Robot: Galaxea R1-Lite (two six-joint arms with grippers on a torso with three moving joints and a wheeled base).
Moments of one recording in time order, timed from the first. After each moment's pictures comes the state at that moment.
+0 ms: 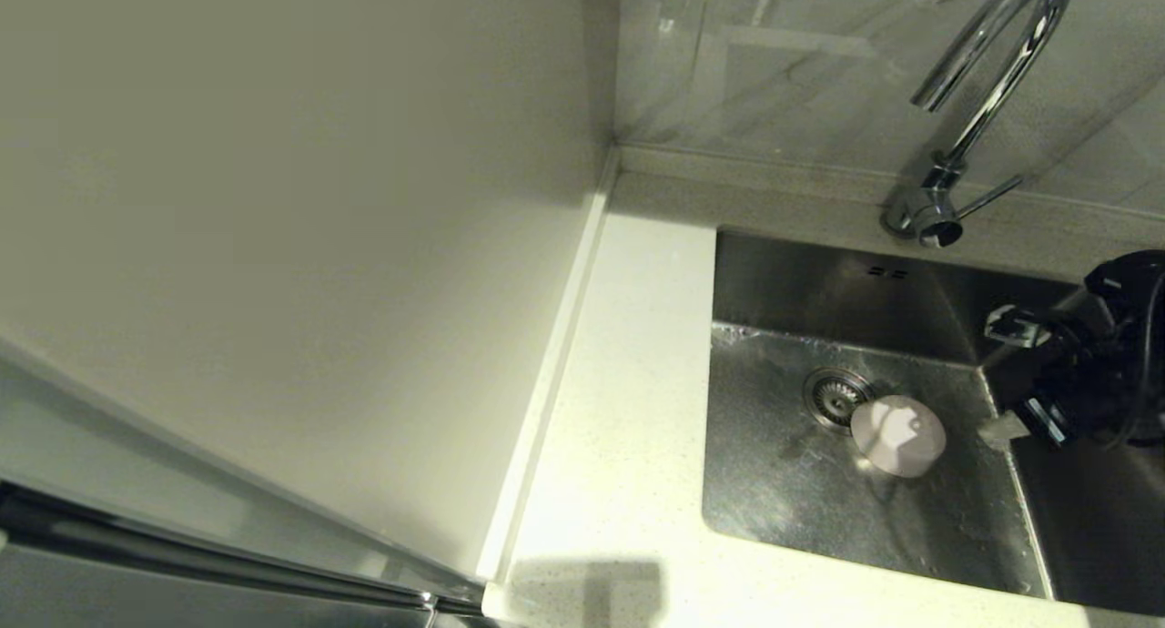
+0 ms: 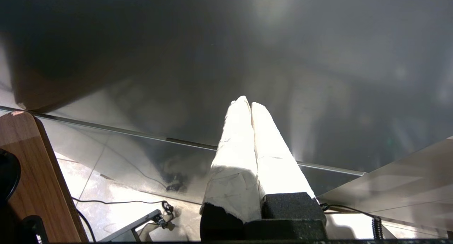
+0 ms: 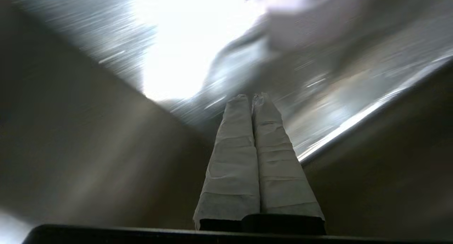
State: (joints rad) left arm 0.00 0.00 0.00 -0.01 0.00 -0.01; right arm -0.32 1.92 -1.39 0.64 0.33 -0.67
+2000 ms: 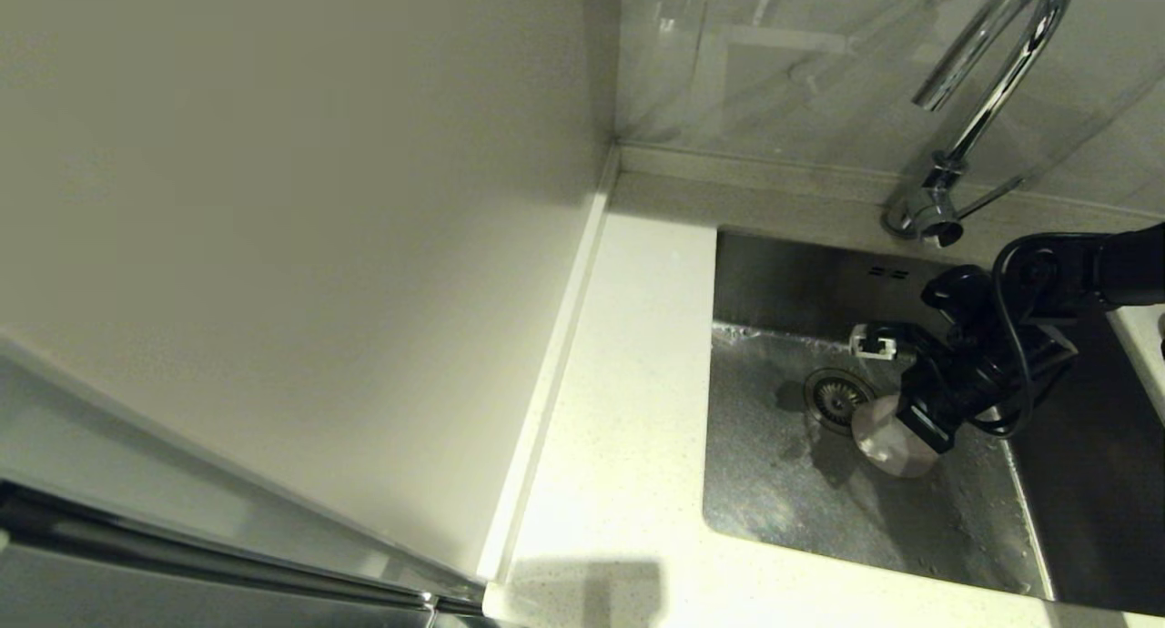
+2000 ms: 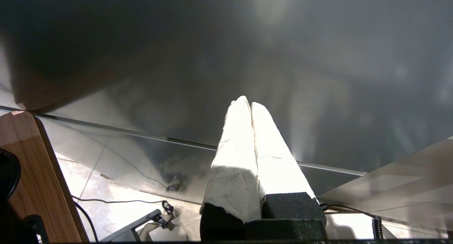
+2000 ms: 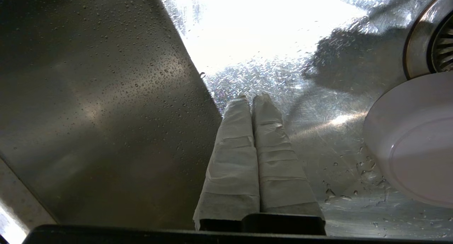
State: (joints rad) left arm 0.00 0.00 0.00 -0.01 0.00 -0.01; right arm -0.09 2.19 -1.71 0.90 0.44 -0.88
